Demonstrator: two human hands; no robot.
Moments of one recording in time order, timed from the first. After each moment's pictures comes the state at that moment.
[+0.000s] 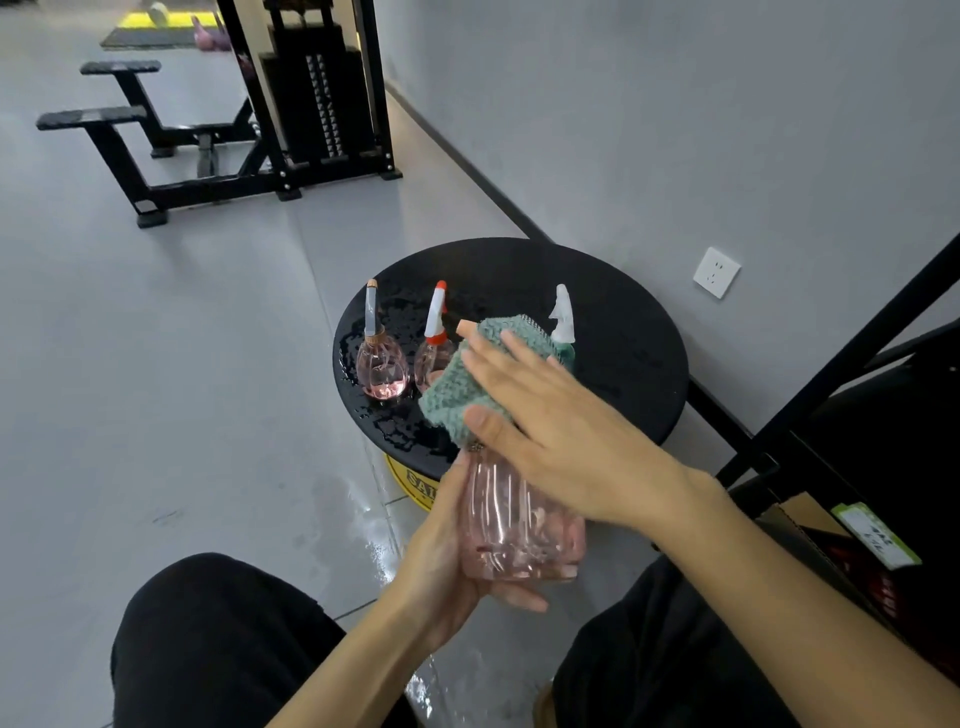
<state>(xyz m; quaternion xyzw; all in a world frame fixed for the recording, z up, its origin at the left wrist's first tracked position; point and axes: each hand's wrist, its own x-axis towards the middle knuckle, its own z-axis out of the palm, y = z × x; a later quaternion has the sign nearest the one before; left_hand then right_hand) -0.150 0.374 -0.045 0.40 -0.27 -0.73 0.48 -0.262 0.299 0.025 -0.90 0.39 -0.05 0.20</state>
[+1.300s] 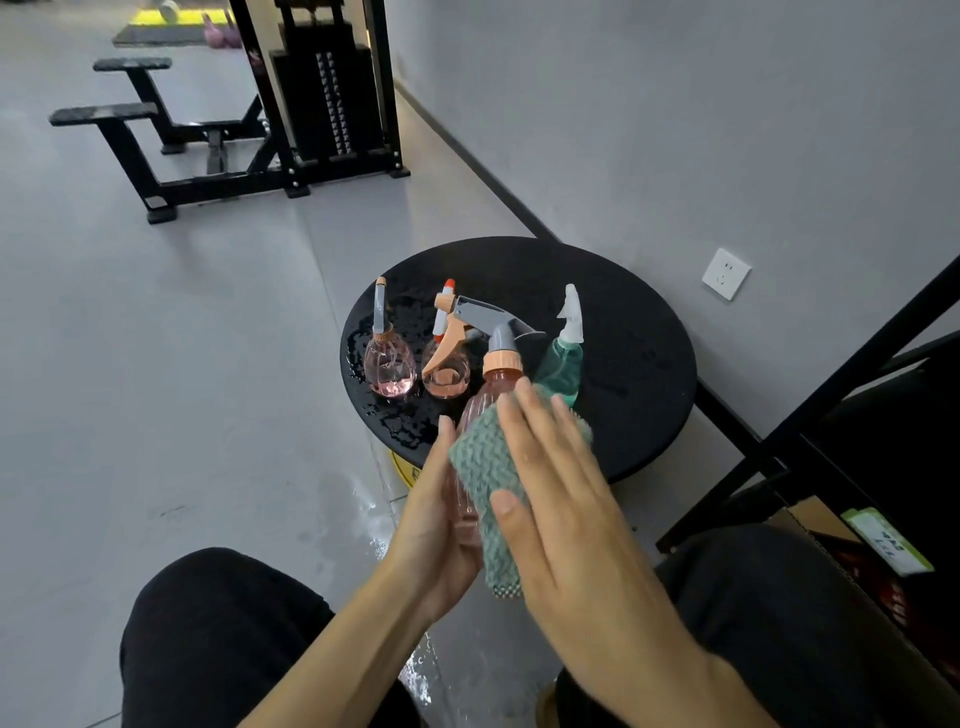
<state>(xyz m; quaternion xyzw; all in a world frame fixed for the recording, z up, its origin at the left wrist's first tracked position) -0.138 0.360 -0.046 0.37 -0.16 -0.72 0.57 -0.259 0.374 -0.008 -0.83 0.45 -0.26 0.20</state>
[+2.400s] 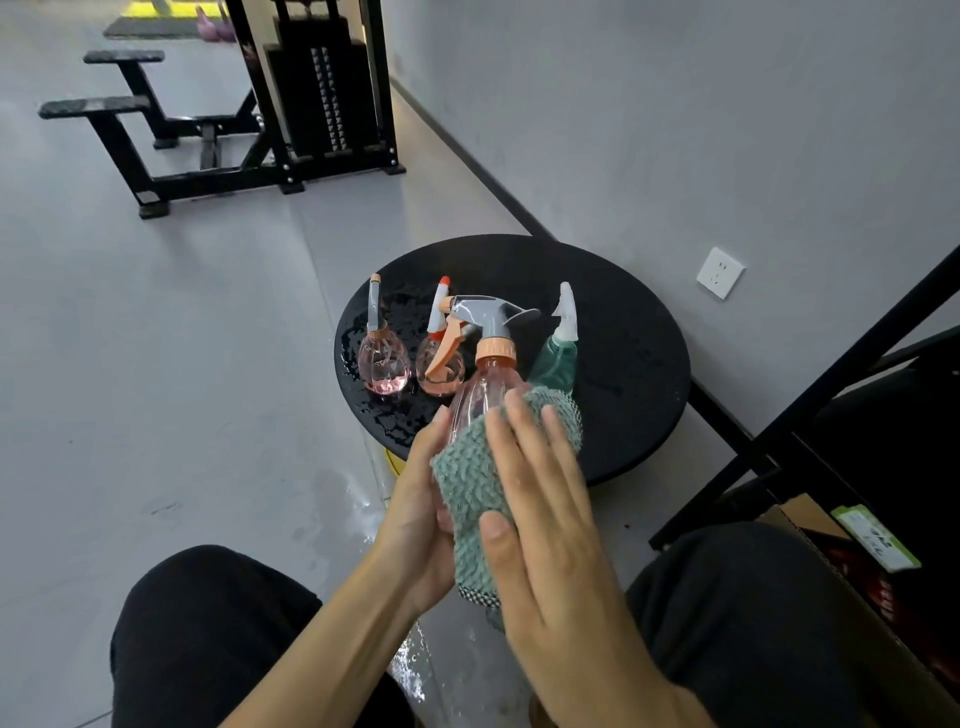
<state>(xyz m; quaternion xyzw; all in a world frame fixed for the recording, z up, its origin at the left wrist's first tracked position) -0.135 0.356 -0.043 0.35 -0.16 -0.72 0.58 -0.251 0.386 -0.022 -0.82 0.41 -0.36 0.20</state>
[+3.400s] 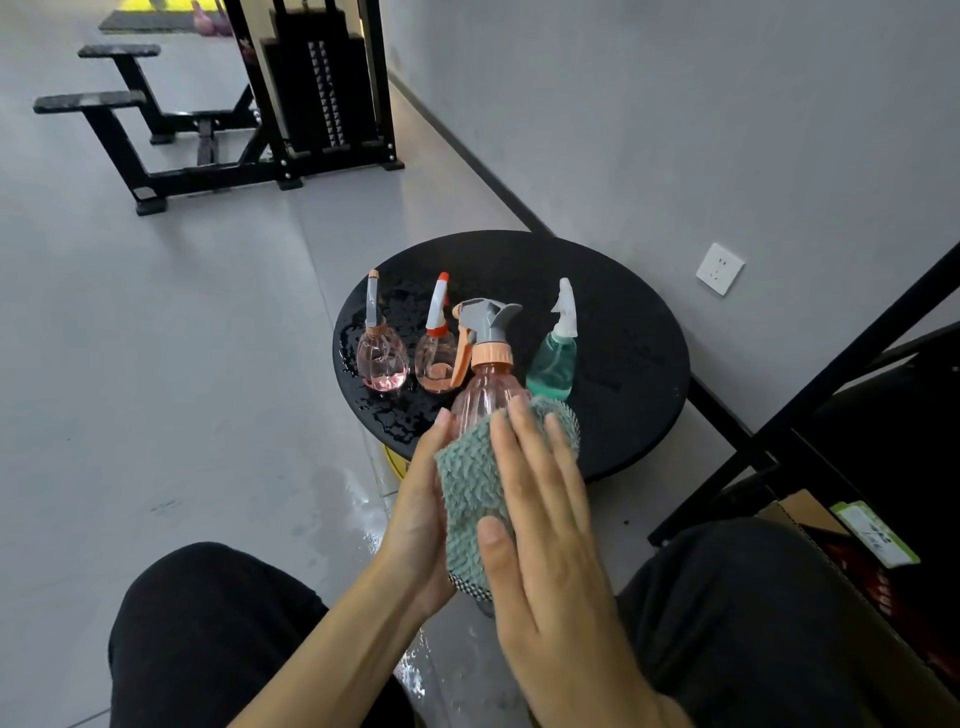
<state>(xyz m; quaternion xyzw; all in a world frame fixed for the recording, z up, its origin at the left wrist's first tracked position) -0.142 0.359 -0.044 0.36 -0.14 -0.71 0.59 -0.248 0.388 -0.034 -0.80 0.43 -0.37 0.17</state>
